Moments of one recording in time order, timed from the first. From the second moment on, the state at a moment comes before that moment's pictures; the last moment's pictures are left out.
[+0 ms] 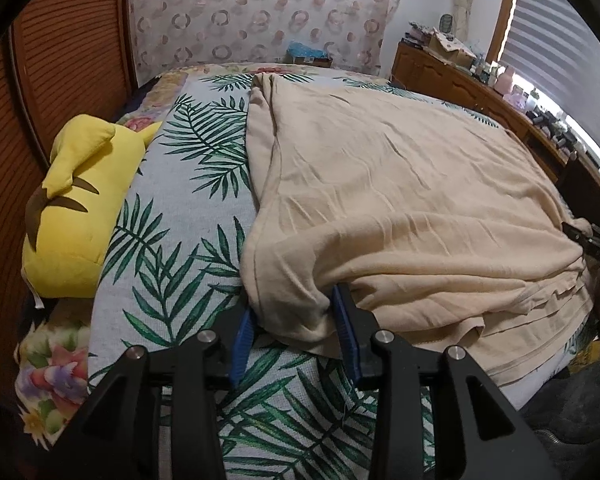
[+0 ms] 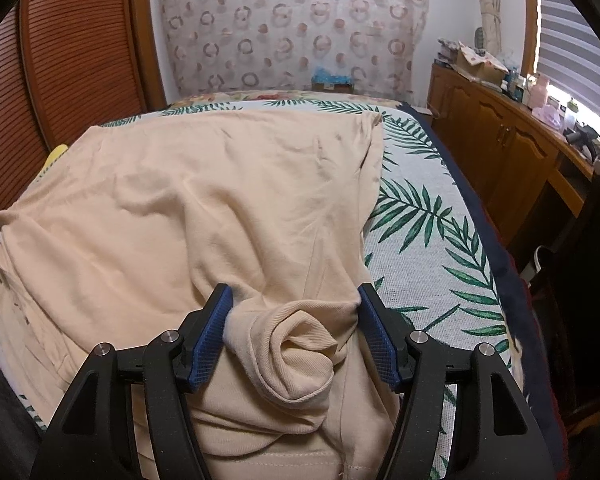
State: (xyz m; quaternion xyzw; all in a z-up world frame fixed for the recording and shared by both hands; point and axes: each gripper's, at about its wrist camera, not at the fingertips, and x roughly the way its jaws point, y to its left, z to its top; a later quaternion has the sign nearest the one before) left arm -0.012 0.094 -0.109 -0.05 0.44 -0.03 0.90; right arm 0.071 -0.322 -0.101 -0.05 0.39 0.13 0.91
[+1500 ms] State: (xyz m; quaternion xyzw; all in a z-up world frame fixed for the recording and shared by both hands) left arm 0.056 -0.131 0.039 0.04 0.32 -0.32 0.89; right arm 0.041 -0.369 -0.045 -0.02 0.35 0.12 0.93
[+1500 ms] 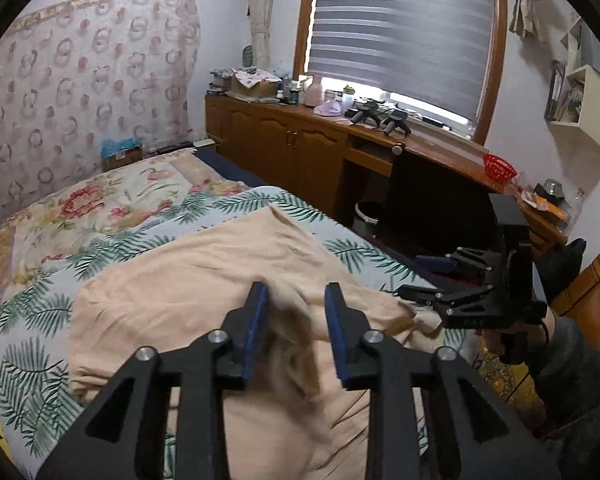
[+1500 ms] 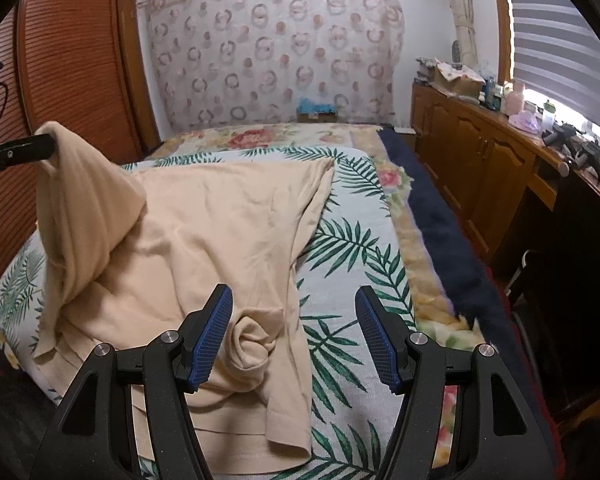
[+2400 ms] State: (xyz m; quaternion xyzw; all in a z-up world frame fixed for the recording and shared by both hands) left arm 0.042 0.038 -0.035 -0.04 0.36 -0.10 0.93; right arm 0.101 -0.221 -0.033 -0.11 0.34 0.27 0.90
